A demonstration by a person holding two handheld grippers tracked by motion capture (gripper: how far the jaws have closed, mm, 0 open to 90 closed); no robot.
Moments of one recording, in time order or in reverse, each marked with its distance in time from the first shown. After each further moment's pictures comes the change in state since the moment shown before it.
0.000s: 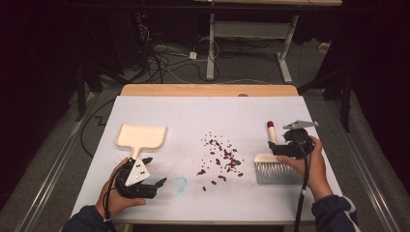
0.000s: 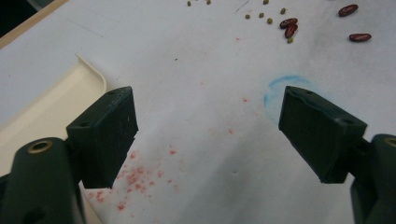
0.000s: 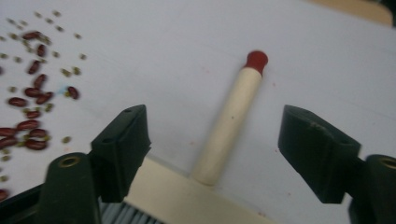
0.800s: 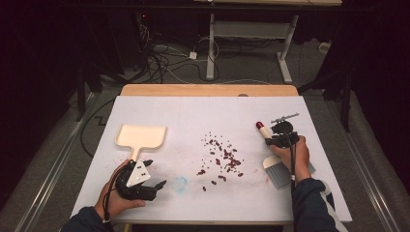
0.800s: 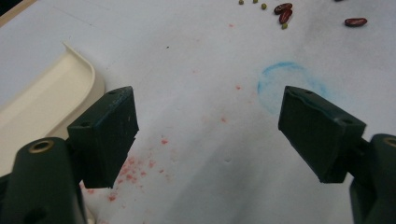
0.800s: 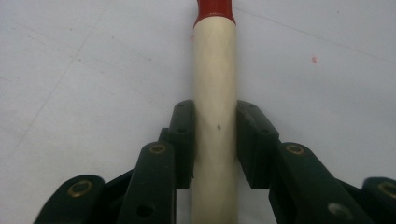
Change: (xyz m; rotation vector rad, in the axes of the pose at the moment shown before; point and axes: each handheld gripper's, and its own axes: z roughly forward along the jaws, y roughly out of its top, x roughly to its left) left arm -0.002 -0.003 0.001 0.032 -0.024 -0.005; right arm -0.007 0.010 0.062 0.160 0.061 0.050
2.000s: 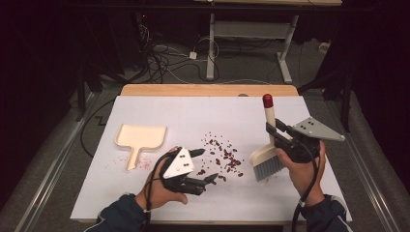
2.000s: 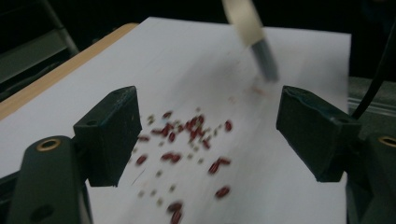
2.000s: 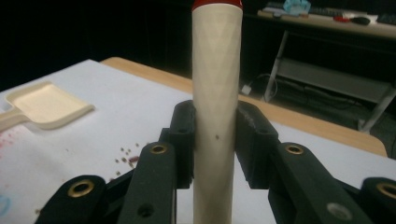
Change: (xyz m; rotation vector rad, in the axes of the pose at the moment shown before) left arm -0.060 0.130 0.016 -0.308 -0.233 0.035; right arm 0.073 -0.024 -0.155 -0.699 0.066 -0.102
